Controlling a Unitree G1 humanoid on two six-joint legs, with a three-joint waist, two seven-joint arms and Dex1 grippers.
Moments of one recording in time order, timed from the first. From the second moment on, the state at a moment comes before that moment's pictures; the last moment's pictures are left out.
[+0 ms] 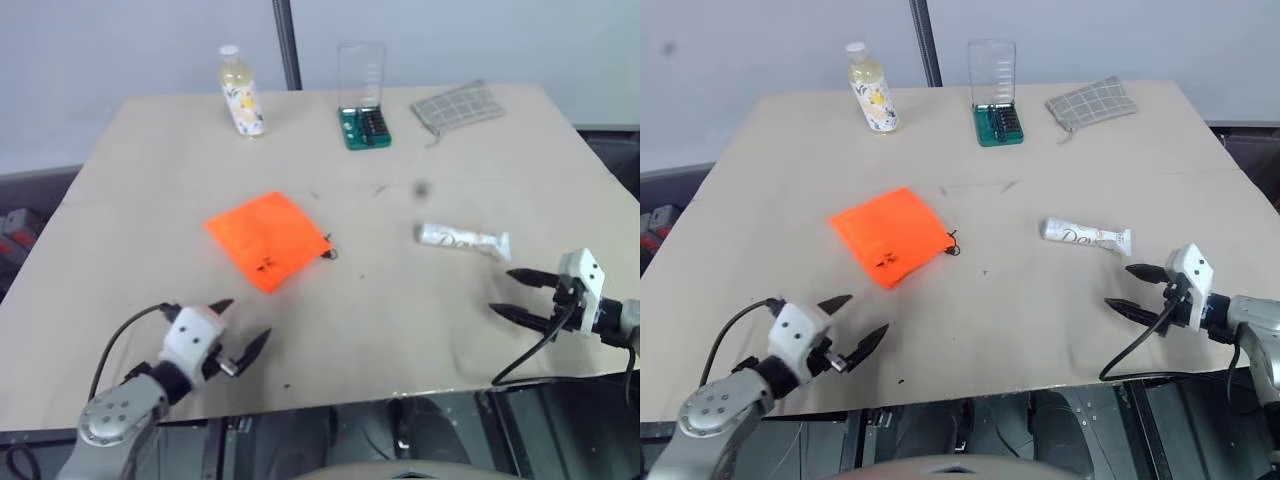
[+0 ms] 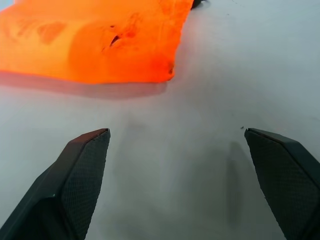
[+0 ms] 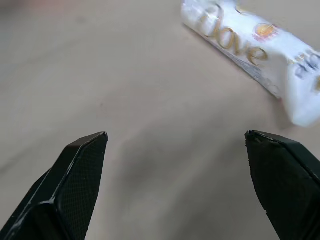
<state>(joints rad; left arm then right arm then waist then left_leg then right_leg) 0.40 0.57 0.18 -0.50 -0.08 0.14 -0.55 -0.02 -0.79 -0.21 0.01 0.50 0.30 1.16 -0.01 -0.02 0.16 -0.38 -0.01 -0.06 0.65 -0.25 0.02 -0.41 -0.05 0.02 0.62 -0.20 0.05</state>
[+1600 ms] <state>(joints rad) 0.07 0.40 -0.09 -0.29 0.54 -0.03 -0.17 0.01 -0.78 -0.18 -0.33 0.67 0.45 1.13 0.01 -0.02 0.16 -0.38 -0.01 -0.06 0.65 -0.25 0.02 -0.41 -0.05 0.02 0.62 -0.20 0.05</state>
